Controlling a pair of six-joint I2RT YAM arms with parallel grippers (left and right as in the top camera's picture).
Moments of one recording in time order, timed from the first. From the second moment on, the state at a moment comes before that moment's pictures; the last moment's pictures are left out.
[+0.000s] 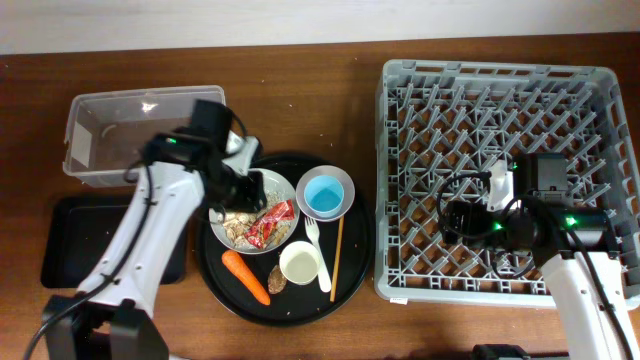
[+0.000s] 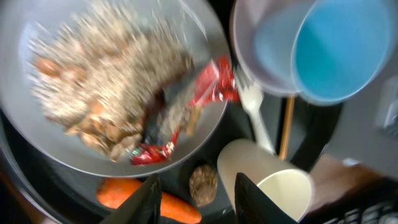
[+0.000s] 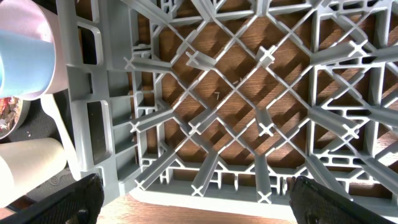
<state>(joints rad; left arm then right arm) -0.22 1.63 1.32 -1.13 0.27 -0.07 -0.06 1.14 1.01 -1.12 -0.23 0.15</state>
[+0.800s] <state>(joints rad) -0.30 1.63 1.06 -0.80 0.09 -0.07 -0.06 1.14 1.02 -1.12 -0.23 0.15</state>
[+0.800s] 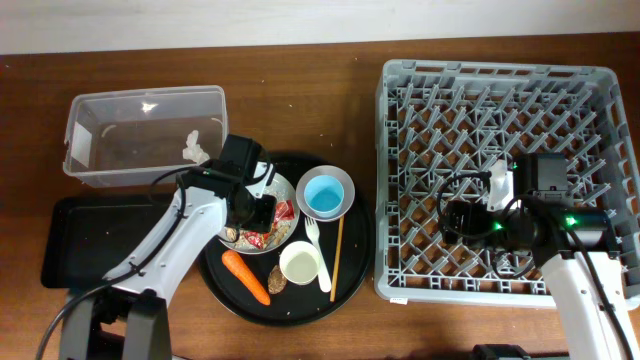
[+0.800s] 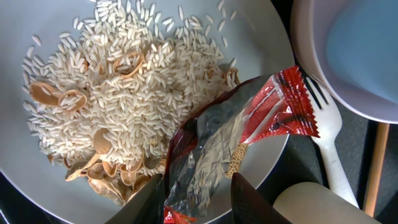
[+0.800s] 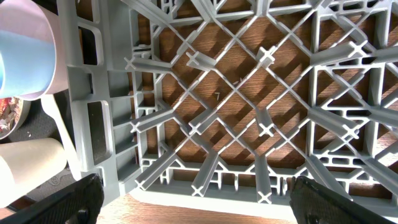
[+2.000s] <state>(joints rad) 0.03 1.69 1.37 -0.64 -0.12 -0.08 -0.06 1.14 1.02 -1.13 -0.22 0.15</state>
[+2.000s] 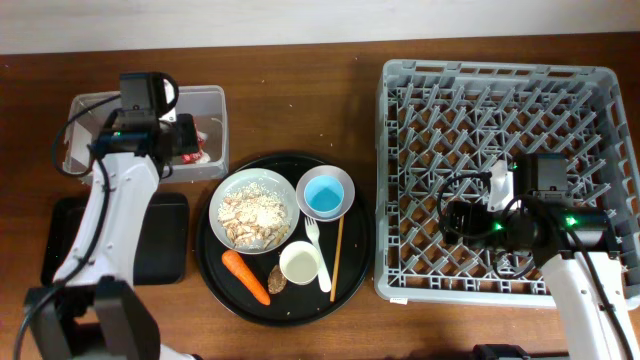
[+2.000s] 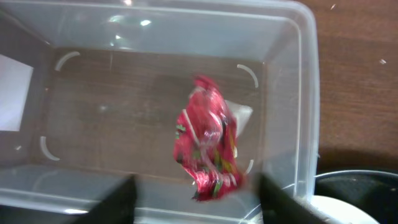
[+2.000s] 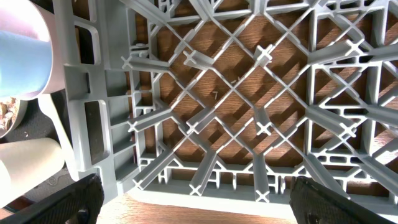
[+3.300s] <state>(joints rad) -0.40 1.88 1.38 -0.82 0.38 -0.09 -0.06 1.14 1.02 -1.15 -0.22 0.15</state>
